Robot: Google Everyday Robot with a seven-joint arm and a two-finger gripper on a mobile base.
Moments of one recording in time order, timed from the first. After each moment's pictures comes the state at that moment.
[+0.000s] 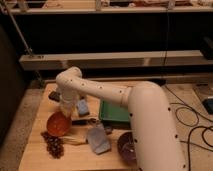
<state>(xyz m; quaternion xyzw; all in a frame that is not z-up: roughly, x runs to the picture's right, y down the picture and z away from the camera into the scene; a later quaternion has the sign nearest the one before) -0.206 0.115 0.808 -0.04 -0.42 -0.83 0.35</state>
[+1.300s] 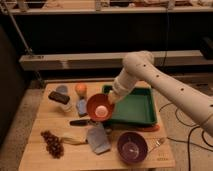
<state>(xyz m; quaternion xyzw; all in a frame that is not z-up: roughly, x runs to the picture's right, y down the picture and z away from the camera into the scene) 0.059 0.064 0.713 -0.03 -0.38 -0.75 0.55</state>
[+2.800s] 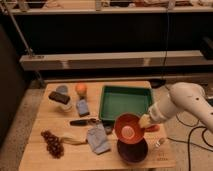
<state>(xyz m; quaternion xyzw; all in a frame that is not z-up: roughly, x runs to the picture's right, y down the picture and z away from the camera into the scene) 0.194 0.170 0.673 -0.03 -0.38 -0.68 0.63</state>
